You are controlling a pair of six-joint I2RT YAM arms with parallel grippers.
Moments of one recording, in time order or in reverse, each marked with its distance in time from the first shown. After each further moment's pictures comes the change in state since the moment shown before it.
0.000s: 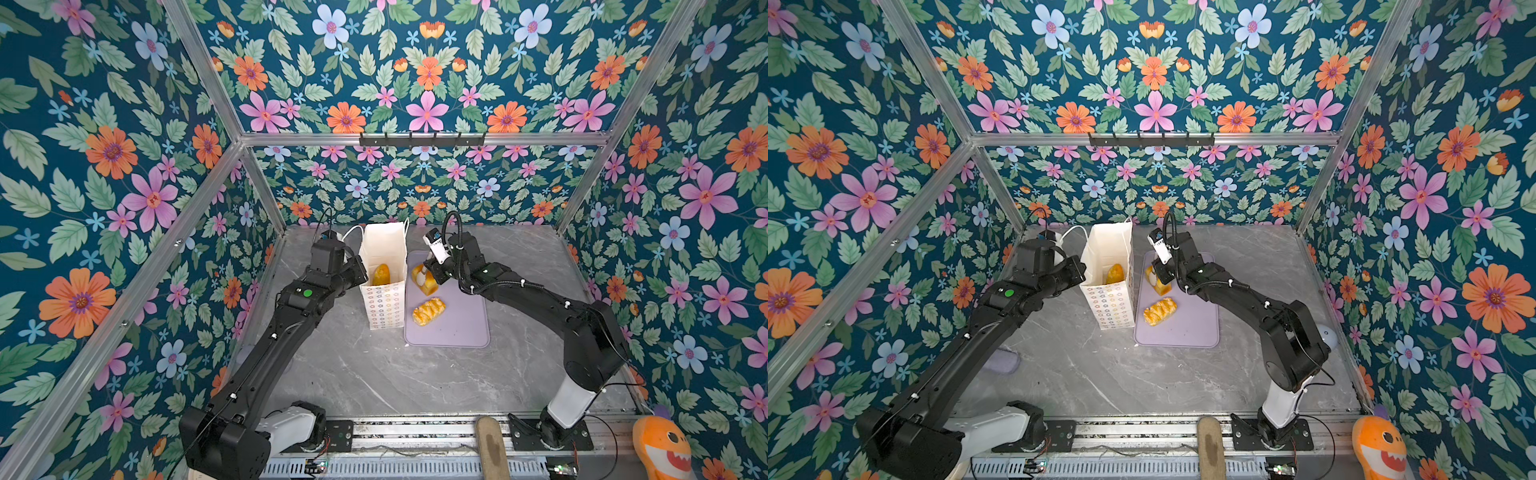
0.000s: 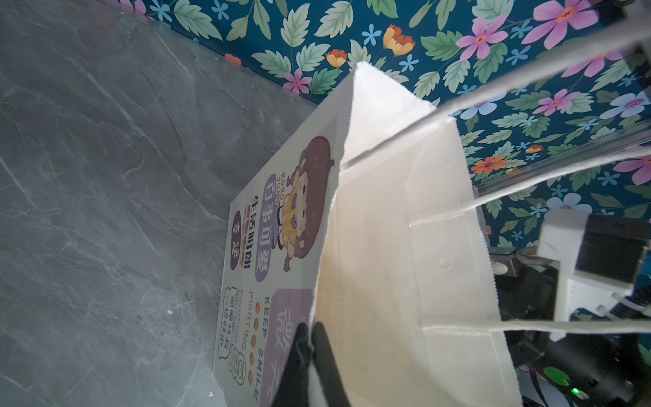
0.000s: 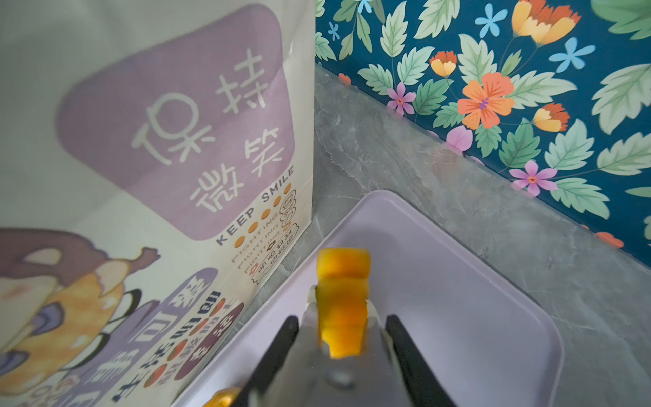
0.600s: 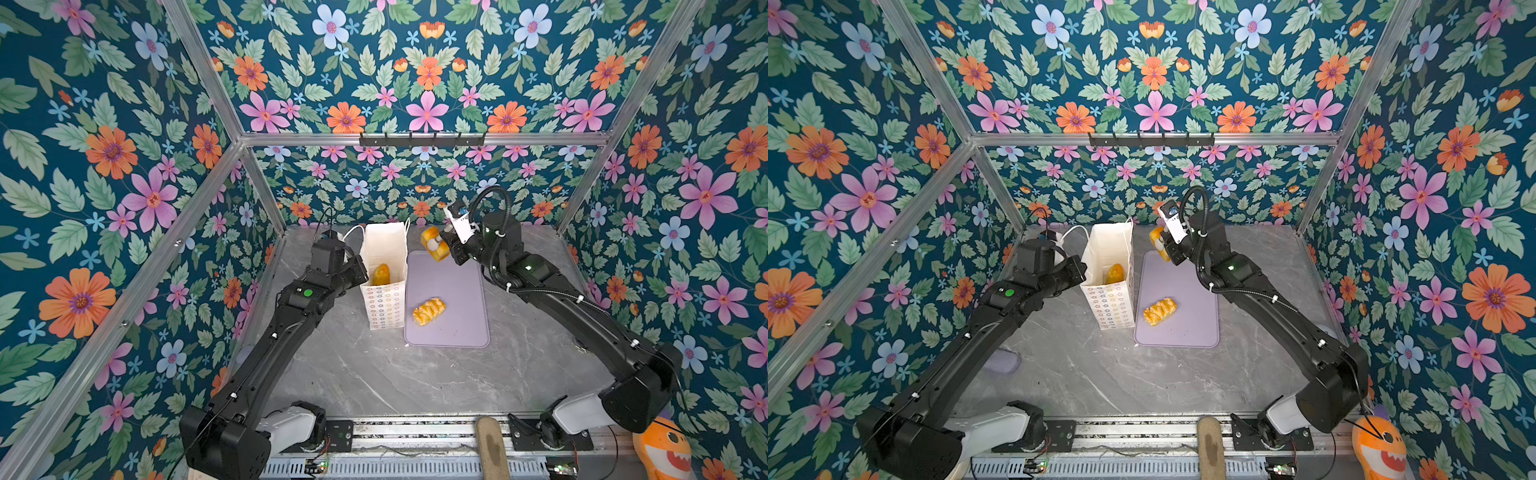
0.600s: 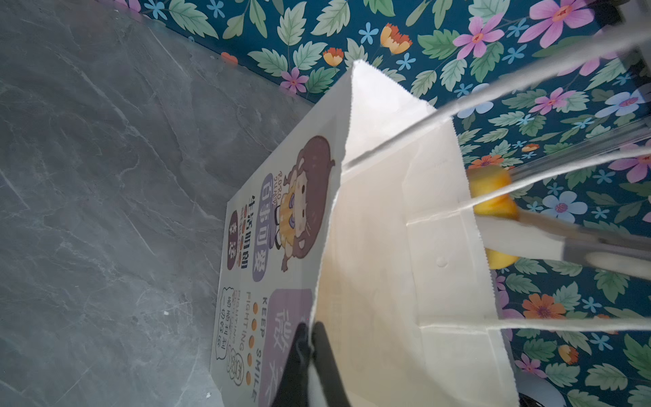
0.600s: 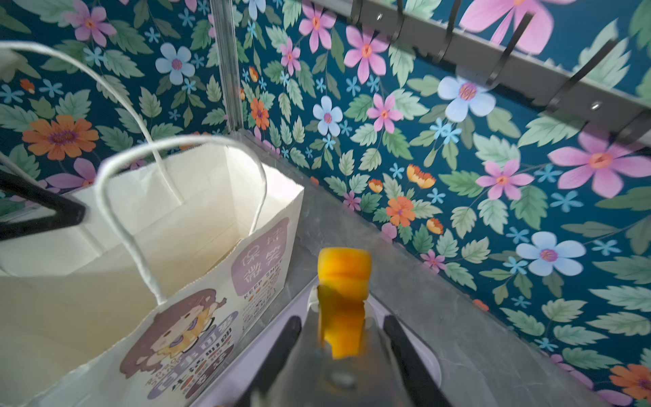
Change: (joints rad) left arm 0.000 0.002 0.000 0.006 0.010 0.000; right arm 0.001 -0.285 0.126 -0.118 0.054 -0.108
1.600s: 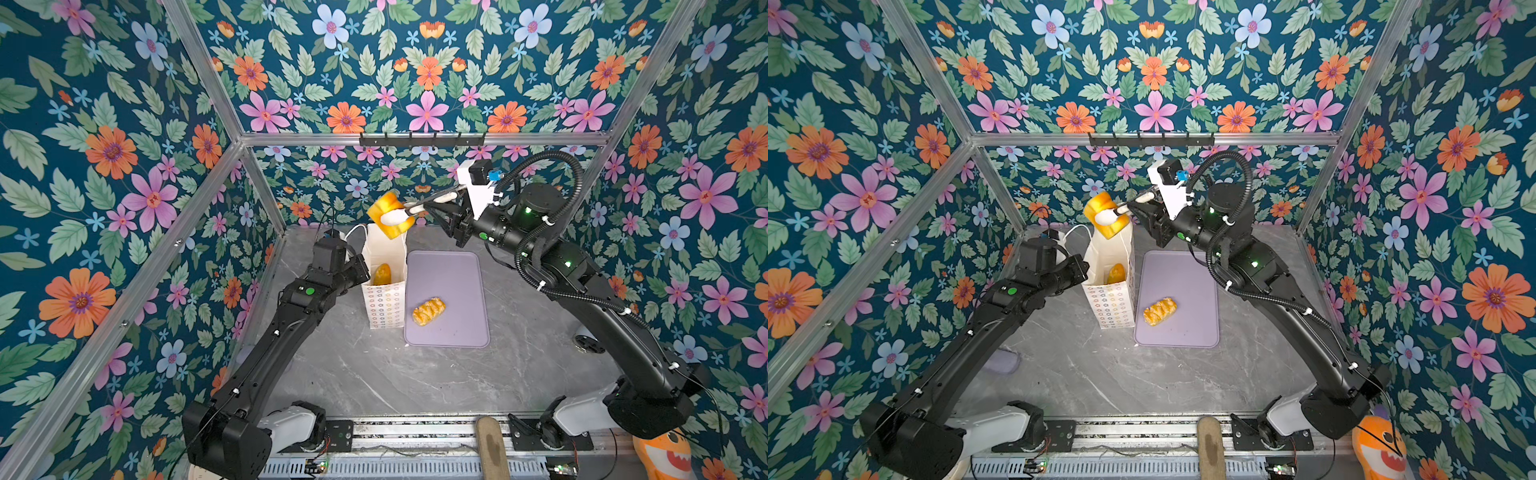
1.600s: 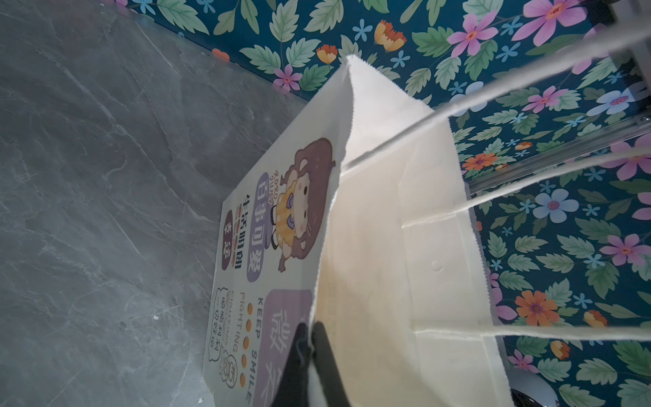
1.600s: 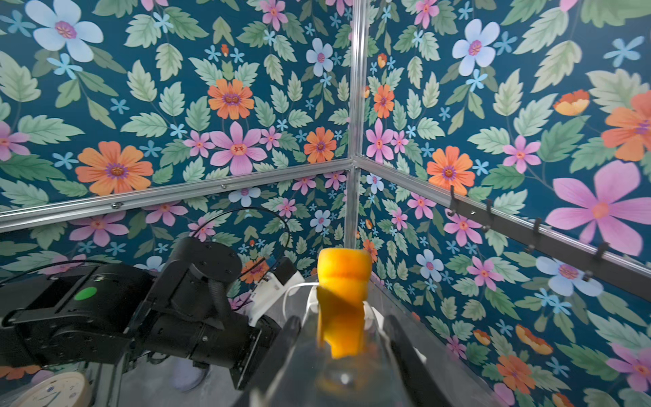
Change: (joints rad) left arm -0.003 0.017 0.002 0.020 0.016 -0.008; right arm 0.128 0.018 0.367 -0.018 -0.296 0.201
